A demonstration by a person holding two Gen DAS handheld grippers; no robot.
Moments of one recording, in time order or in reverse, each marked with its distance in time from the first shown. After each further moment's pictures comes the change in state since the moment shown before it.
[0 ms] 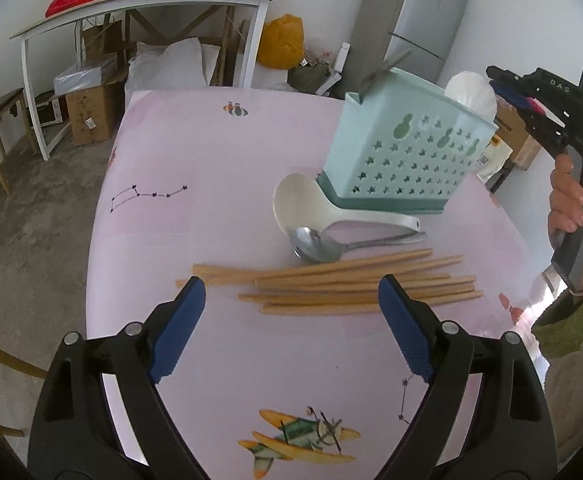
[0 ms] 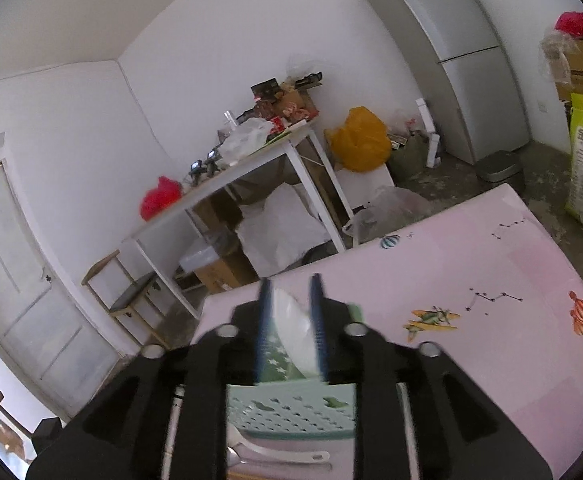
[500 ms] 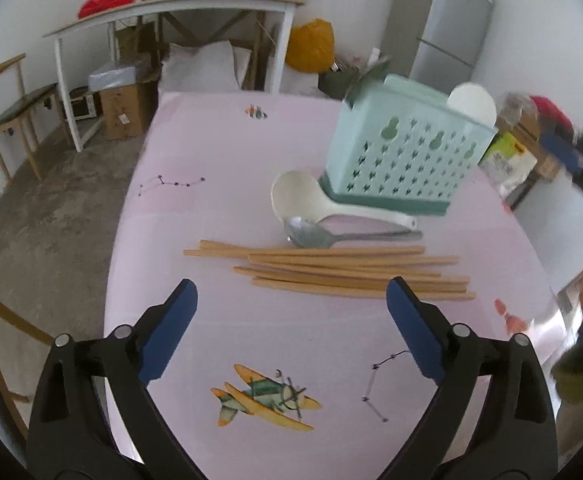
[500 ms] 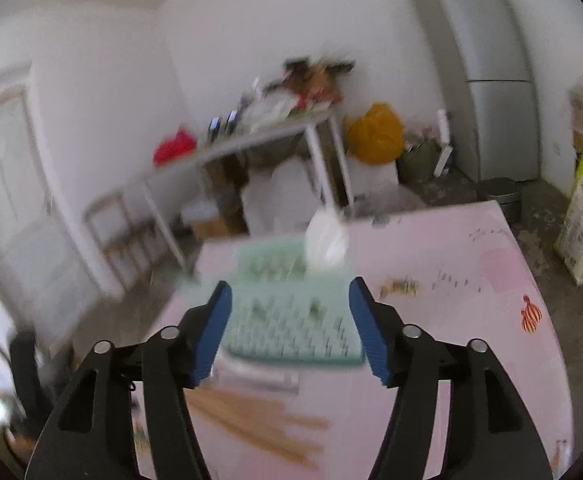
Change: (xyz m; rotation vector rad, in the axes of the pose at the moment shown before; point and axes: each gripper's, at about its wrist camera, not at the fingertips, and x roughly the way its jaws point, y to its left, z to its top) left arm -0.034 -0.032 -0.006 -0.068 -0.022 0.115; right arm -0.069 0.020 -0.041 -0.259 0.137 -0.013
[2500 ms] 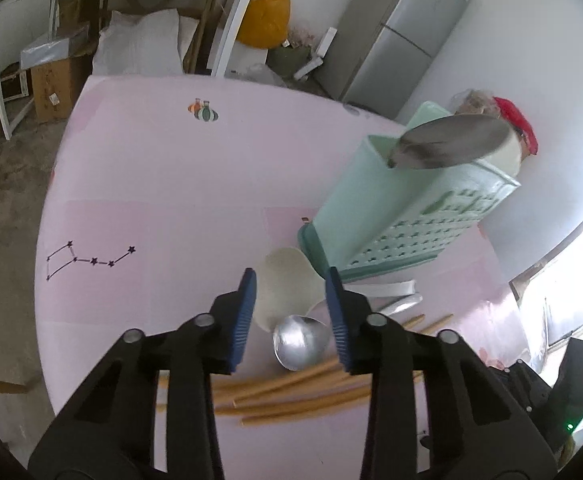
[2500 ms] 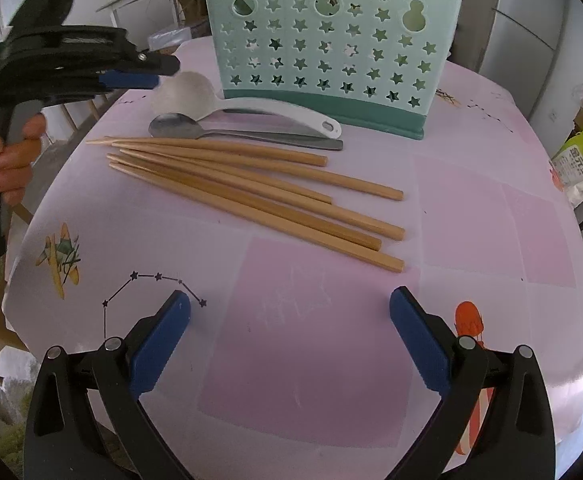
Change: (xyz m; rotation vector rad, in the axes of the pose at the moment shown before) left arm 0.112 0.031 0.082 0.004 0.135 -0.269; right arm 0.068 0.067 -0.146 -0.136 0.506 -0.211
